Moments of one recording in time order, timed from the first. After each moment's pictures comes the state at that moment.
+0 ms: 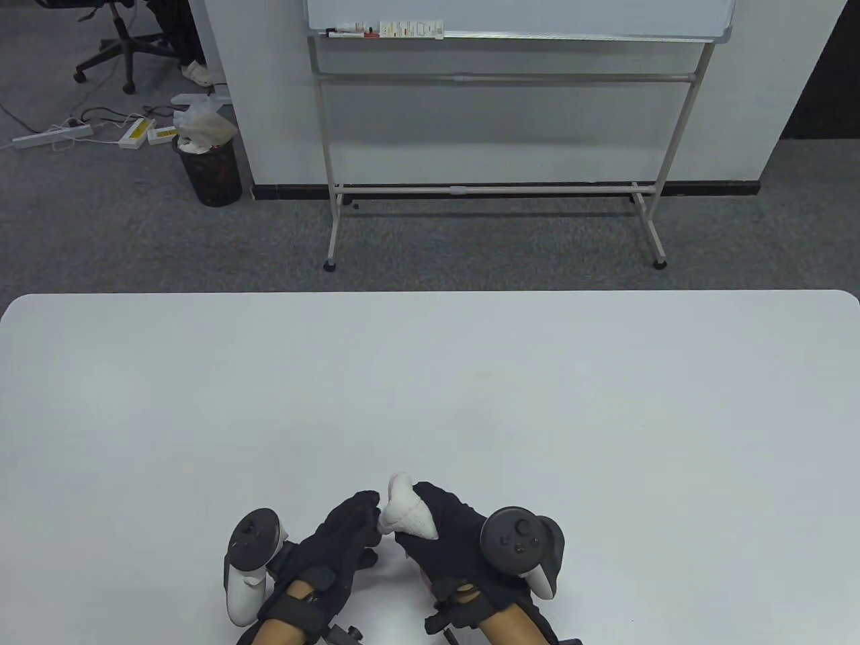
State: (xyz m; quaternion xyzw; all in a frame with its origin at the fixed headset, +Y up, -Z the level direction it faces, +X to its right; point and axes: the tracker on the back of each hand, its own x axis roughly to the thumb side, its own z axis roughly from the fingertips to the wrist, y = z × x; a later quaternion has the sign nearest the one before) left_hand -0.186 -0.749 -0.276 -0.19 -0.12 0.68 0.69; right_hand 0.050 -0.716 -0.290 0.18 -0.11 0.84 0.50
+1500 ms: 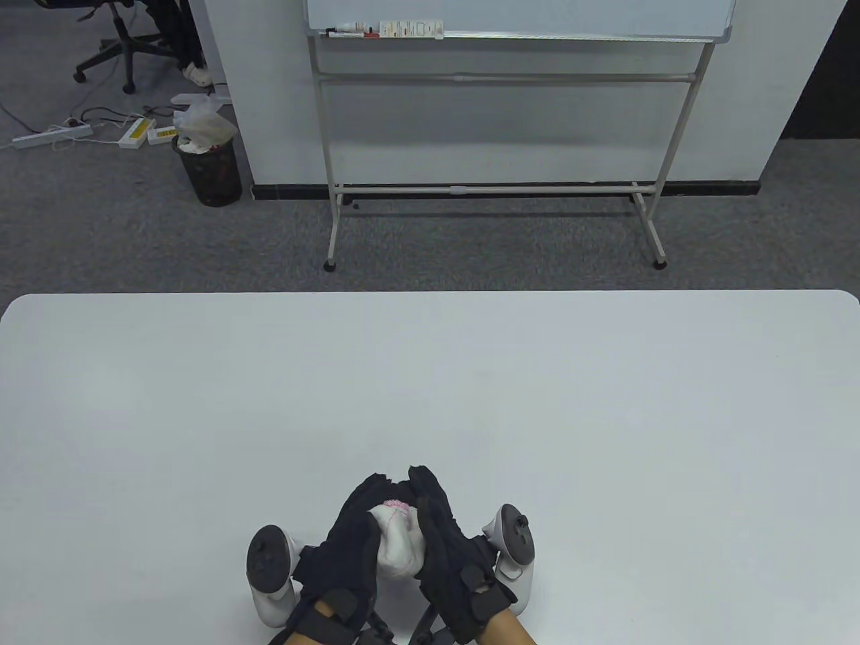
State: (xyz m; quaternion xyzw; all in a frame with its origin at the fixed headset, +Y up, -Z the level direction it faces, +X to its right) left_hand -0.162 -0.735 -0.273 0.02 -0.22 0.67 0.71; right_hand 0.022 -0.738 -0.283 0.19 0.16 0.53 0.81
